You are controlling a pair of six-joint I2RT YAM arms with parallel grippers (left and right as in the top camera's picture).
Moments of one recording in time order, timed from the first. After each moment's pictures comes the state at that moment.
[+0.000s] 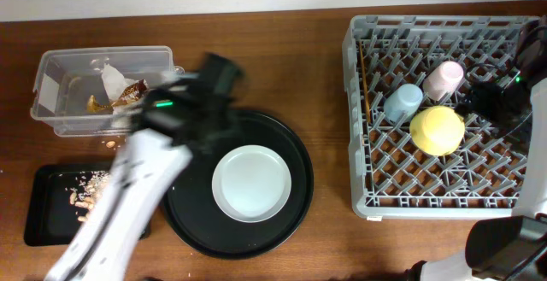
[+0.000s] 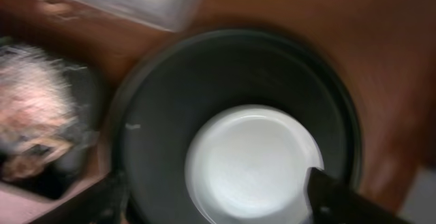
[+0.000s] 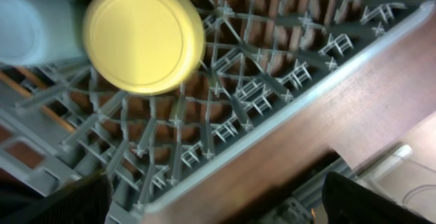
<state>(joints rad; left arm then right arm) -0.43 1.52 1.60 -1.35 -0.27 -0.77 -0.36 1.70 1.83 -1.61 0.11 0.37</state>
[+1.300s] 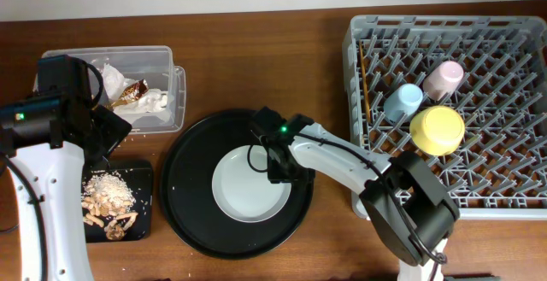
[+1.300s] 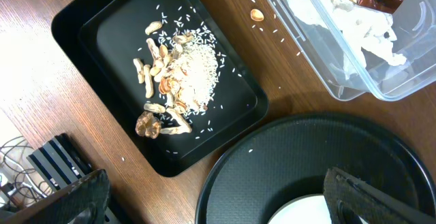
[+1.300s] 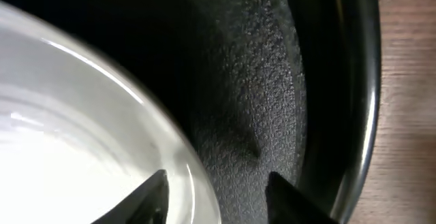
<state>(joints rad) 0.17 1.45 1.60 -1.50 -0.26 -0.77 0.71 1.99 1.34 -0.91 0.00 0.73</state>
